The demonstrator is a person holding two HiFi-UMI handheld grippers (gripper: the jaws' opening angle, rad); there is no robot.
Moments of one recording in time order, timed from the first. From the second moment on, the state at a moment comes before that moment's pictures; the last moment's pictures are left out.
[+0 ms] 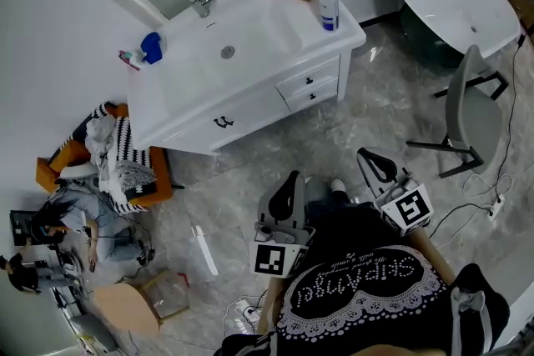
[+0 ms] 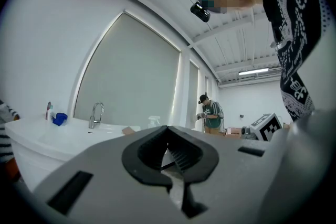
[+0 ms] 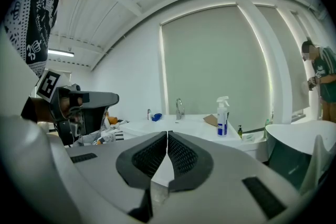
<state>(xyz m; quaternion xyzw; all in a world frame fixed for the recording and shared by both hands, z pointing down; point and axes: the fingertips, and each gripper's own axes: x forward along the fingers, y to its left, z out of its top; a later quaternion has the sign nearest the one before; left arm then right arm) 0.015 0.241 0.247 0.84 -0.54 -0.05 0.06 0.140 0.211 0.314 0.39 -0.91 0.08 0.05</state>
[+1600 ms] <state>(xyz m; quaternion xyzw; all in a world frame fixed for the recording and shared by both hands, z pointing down) -0.108 0.101 0.270 0.84 -0.53 -0.02 0.13 0.054 0.074 0.308 0.43 -0.89 0.10 0.06</state>
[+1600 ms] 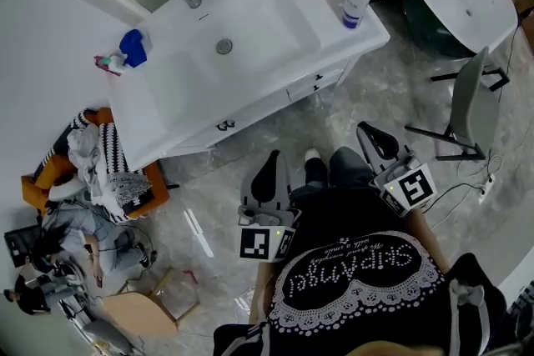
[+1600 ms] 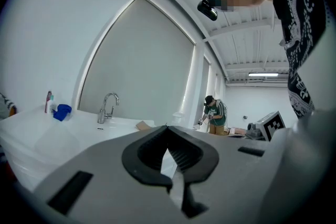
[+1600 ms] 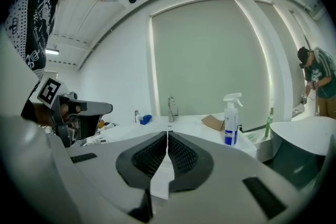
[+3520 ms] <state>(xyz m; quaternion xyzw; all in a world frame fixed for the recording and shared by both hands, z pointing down) -0.063 0.052 0.270 0.79 -0.60 -0.03 0.11 0.106 0.002 0.324 0.39 -0.91 0.10 0.08</state>
